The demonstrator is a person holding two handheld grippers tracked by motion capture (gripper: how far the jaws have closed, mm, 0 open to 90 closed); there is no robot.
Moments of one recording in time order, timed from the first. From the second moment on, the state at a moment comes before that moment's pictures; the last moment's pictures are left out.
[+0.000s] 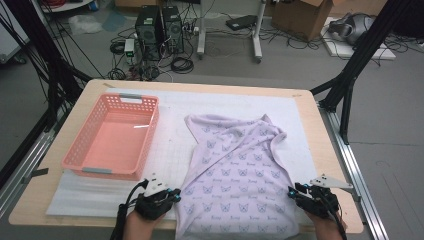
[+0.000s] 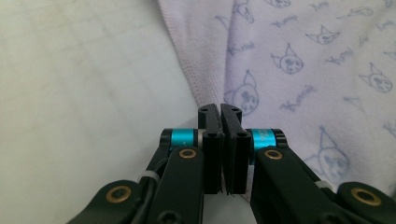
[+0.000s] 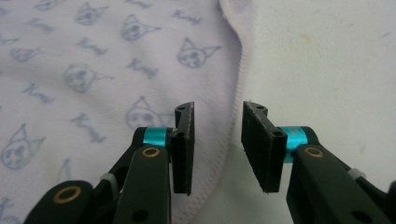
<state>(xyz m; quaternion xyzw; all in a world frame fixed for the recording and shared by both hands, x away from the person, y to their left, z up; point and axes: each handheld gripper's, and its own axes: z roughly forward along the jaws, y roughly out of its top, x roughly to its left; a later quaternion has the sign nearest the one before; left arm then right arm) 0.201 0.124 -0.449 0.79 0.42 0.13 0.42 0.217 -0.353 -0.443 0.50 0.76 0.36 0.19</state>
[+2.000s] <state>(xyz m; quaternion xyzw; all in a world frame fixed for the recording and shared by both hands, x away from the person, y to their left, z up) 0.236 0.119 -0.446 0.76 0.43 0.11 0.48 0.176 -0.375 -0.434 0.51 0.78 0.33 0.17</state>
